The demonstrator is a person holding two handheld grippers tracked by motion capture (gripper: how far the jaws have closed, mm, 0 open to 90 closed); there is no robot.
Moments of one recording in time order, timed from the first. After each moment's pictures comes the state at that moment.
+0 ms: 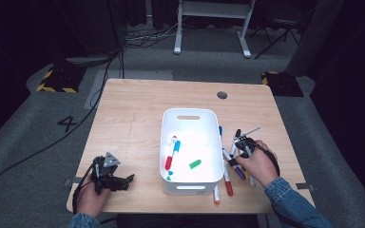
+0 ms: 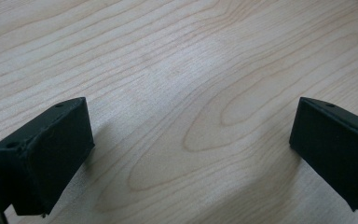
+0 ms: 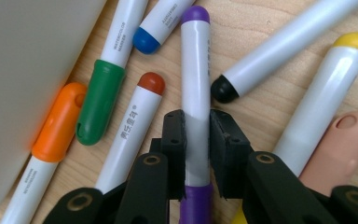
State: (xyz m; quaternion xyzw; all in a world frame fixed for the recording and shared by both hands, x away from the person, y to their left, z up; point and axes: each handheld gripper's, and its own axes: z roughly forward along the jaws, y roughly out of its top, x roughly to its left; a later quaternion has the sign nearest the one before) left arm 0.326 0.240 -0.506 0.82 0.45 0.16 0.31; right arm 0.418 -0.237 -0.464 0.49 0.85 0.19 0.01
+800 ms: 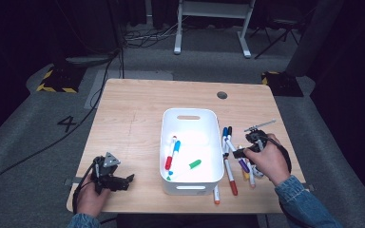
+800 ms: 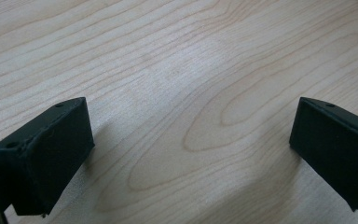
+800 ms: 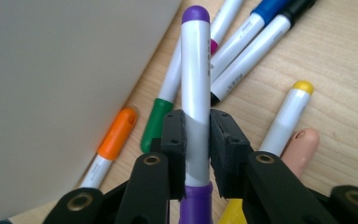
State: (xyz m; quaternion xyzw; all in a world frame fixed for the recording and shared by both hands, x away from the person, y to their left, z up) left arm 0.326 0.240 -0.506 0.82 0.45 0.16 0.31; right arm 0.409 -0.252 -0.411 0.48 0.84 0.27 0.02
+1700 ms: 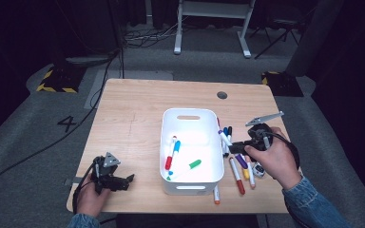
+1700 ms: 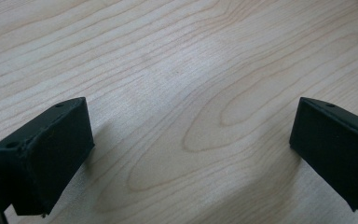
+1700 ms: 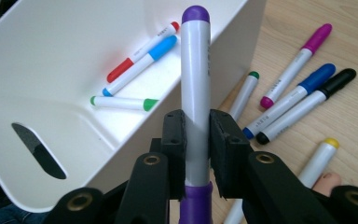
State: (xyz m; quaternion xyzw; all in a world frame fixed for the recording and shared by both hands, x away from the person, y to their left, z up) left arm 0.326 0.239 -0.506 0.82 0.45 0.16 0.31; right arm 0.377 -0.226 -0.340 0.40 0.85 0.34 0.03
